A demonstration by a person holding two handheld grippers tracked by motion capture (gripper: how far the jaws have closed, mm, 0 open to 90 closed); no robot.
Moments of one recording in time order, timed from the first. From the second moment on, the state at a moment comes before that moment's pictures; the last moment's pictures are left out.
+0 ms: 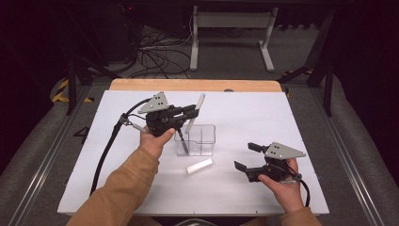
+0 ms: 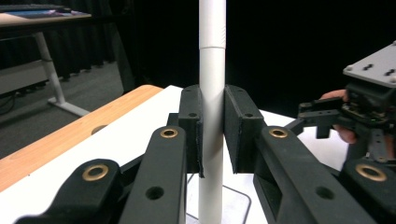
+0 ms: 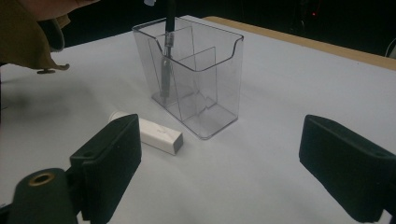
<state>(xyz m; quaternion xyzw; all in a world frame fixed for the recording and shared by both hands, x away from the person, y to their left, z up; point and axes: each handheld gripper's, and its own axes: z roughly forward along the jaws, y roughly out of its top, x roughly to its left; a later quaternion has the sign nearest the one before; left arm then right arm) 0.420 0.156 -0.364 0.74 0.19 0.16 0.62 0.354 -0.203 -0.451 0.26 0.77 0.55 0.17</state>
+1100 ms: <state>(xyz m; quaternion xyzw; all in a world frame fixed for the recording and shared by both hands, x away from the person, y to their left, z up) 0.431 0.138 -0.398 0.75 0.21 0.14 0.61 0.354 -0.201 -0.453 0.26 0.78 0.55 0.17</state>
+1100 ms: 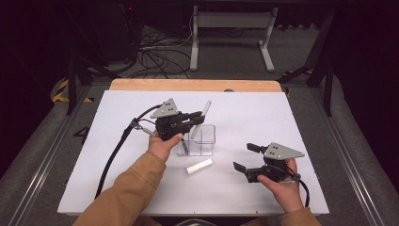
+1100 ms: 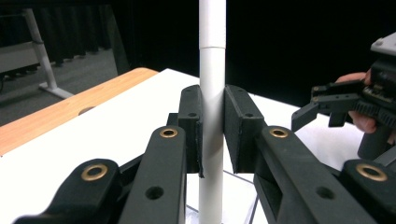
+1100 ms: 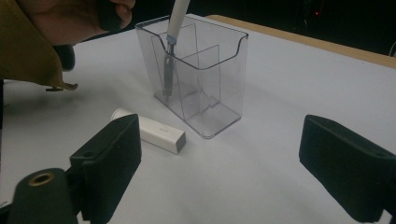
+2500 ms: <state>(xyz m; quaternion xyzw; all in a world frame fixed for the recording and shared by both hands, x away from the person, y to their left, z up) 0.395 0.163 -0.381 0.77 0.23 0.19 0.57 0.354 -0.201 -0.453 0.26 0.78 0.55 0.17</state>
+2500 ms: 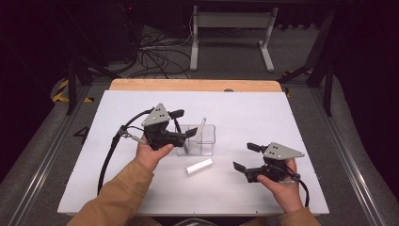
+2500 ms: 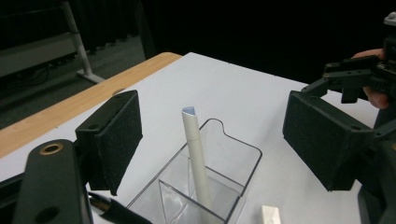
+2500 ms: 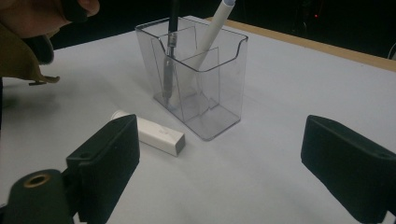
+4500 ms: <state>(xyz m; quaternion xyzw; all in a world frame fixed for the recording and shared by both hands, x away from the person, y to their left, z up) 0.303 0.282 -0.440 0.75 0.30 0.22 0.54 0.347 -0.193 -0.446 0.20 0.79 0.55 0.19</state>
